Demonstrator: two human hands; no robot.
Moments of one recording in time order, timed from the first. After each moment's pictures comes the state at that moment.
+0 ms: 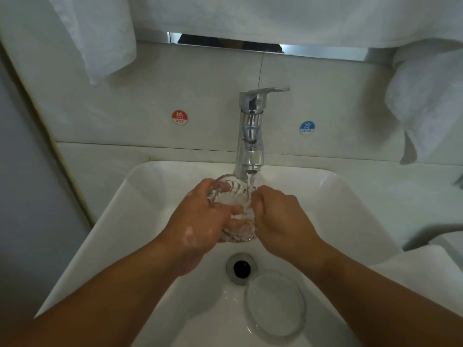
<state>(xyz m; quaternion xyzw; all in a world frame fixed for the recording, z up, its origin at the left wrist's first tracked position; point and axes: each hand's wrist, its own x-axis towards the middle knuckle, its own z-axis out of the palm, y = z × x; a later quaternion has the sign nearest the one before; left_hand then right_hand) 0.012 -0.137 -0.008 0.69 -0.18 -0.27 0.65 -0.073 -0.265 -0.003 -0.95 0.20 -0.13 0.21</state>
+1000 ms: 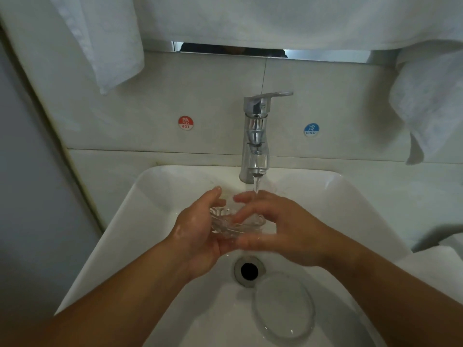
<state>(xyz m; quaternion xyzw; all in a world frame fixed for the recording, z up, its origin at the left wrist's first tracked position) 0.019 -0.132 -0.012 0.55 -0.05 -0.41 0.73 -0.080 -0.286 -0.004 -0.92 0.02 -0.05 0.39</state>
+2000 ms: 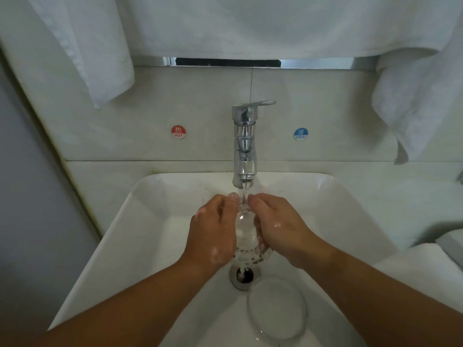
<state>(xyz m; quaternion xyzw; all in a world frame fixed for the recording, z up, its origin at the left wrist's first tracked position) 0.005 -0.159 -0.032 0.77 -0.27 -0.06 0.57 -0.069 -0.274 -0.007 -0.79 0.23 -0.16 0.54</state>
